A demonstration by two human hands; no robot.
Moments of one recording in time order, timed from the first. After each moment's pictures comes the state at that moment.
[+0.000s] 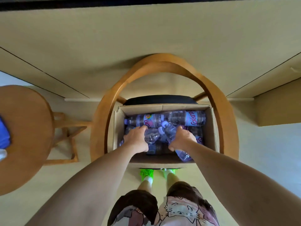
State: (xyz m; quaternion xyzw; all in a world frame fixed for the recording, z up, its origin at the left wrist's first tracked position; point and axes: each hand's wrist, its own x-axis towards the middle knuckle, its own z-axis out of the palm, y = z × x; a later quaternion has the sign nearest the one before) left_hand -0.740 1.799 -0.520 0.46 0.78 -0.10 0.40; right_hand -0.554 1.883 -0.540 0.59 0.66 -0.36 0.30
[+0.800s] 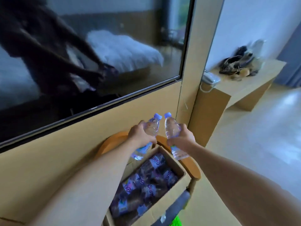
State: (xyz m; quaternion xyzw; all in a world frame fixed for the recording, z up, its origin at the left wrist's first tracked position) left_hand -0.669 1.905 -0.294 0.70 0.61 0.18 0.33; right_hand -0.473 1.842 -0.302 0.78 0.46 -0.32 -0.28
